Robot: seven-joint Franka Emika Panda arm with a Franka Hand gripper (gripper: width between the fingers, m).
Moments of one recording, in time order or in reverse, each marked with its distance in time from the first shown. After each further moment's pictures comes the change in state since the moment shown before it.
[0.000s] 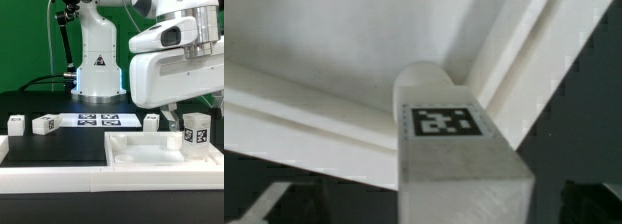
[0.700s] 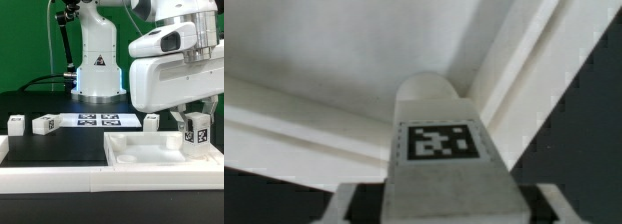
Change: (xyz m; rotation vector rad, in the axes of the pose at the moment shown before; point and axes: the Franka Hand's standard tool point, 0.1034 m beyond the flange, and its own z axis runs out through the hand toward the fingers) arm -0.003 -0.002 0.005 0.005 -0.008 -0.011
